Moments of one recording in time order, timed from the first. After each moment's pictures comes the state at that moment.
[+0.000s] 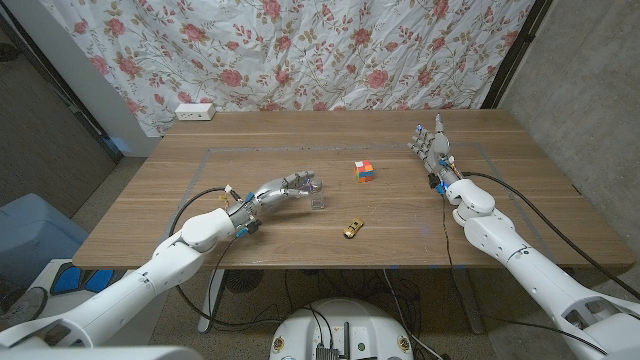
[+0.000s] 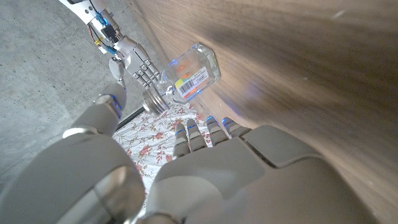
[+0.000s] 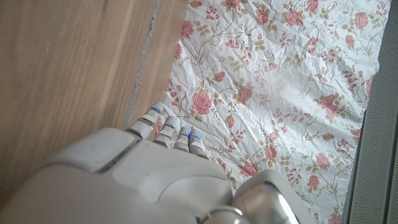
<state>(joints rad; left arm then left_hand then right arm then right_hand) 0.92 0.71 0.53 -1.35 -0.37 -0.50 -0.34 0.47 -0.14 0.77 -0.19 0.18 0.07 -0.06 0.22 0.17 0.09 -0.12 0.20 0.17 0.01 -0.03 0.19 0.17 -0.12 -0.03 0.18 0.16 -0.84 -0.51 -0.37 -1.30 0.65 0.29 0.03 -0.02 0.06 -0.02 0.18 0.28 -0.03 0.03 0.21 0.22 -0.07 -0.06 0.21 0.35 -0.04 -0.03 0.23 0.42 0.16 0.02 0.21 0.18</state>
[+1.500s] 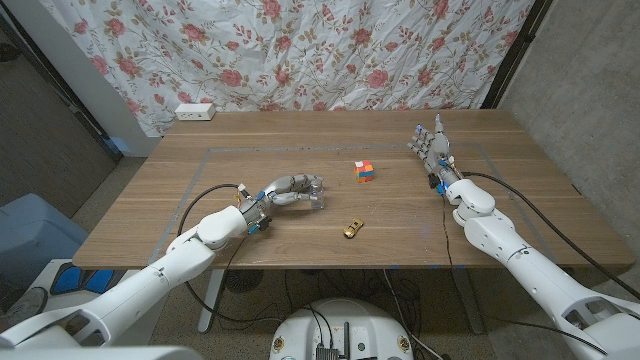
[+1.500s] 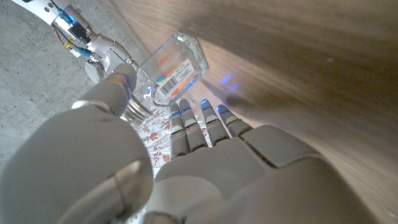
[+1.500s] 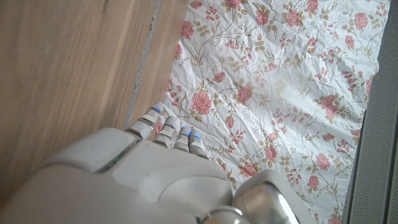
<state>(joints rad) 0.88 0.68 0.58 -1.34 -0.22 -0.49 -0.18 0.74 -0.14 0.68 -0.18 0.18 0.40 -0.01 0.28 0.17 0.43 -0.13 0.22 0.17 0.27 -0.04 0.18 0.16 0.07 -0.03 0.19 0.16 -0.84 -0.51 -0.37 -1.30 0.65 0.29 0.03 -0.02 0.06 -0.02 0.18 0.28 -0.03 0.03 0.21 0.22 -0.07 -0.06 0.21 0.35 -0.04 -0.03 0.23 0.42 0.16 0.02 0.21 0.18</state>
